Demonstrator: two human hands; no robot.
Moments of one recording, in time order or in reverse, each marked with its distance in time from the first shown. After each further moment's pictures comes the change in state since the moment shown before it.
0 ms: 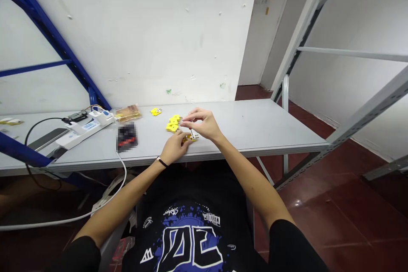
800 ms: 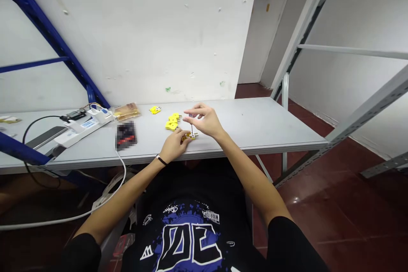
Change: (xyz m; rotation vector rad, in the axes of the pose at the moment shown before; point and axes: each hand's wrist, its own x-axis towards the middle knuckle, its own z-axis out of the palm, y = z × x) left_hand 0.000 0.001 -0.001 -0.003 -0.016 0.004; right_hand 0.002 -0.001 -0.012 -0.207 0.002 -0.015
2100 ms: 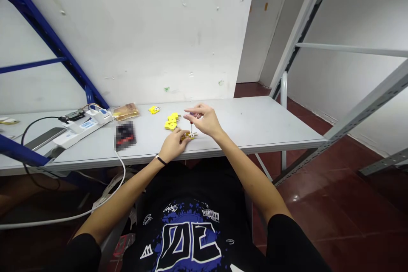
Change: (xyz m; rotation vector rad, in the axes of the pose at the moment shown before) left_hand 0.000 0.000 0.000 0.007 0.004 -0.002; right_hand 0.000 0.003 0.002 0.034 0.036 0.066
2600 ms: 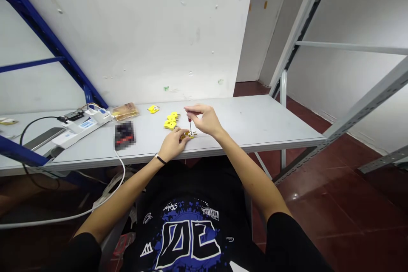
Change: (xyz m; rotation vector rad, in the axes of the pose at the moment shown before) left_hand 0.000 0.000 0.000 0.009 0.003 0.006; right_hand -0.003 -0.006 -0.002 0.039 -0.058 -0.049
